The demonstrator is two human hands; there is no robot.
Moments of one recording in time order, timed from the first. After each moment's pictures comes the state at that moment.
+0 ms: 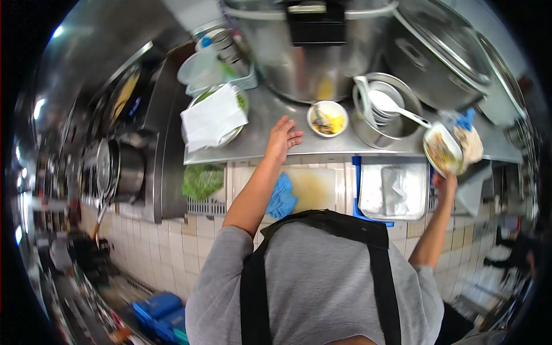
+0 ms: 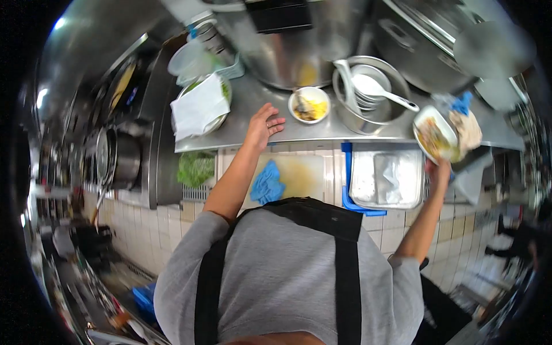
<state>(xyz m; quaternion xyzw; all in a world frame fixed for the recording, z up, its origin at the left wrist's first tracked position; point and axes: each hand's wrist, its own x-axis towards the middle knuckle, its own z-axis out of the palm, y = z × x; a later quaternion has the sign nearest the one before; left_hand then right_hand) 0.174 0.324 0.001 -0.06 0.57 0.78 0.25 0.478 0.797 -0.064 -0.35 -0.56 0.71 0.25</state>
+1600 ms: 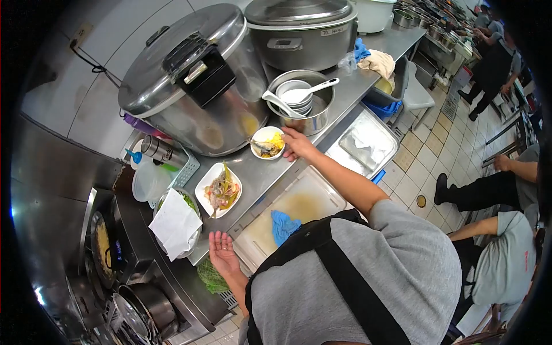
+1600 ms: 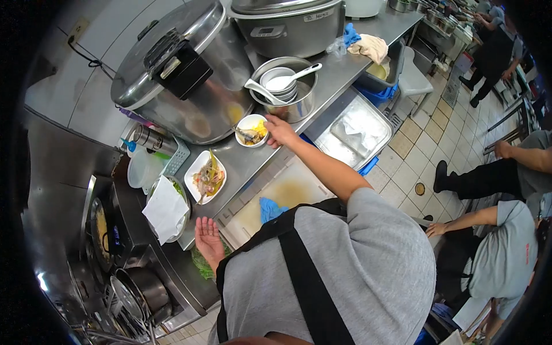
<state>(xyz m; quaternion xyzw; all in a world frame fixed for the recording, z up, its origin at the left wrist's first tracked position) 0.192 0.105 -0.011 -0.05 0.45 0.87 0.20 0.263 0.496 -0.013 -0.32 -0.57 0.73 0.18</state>
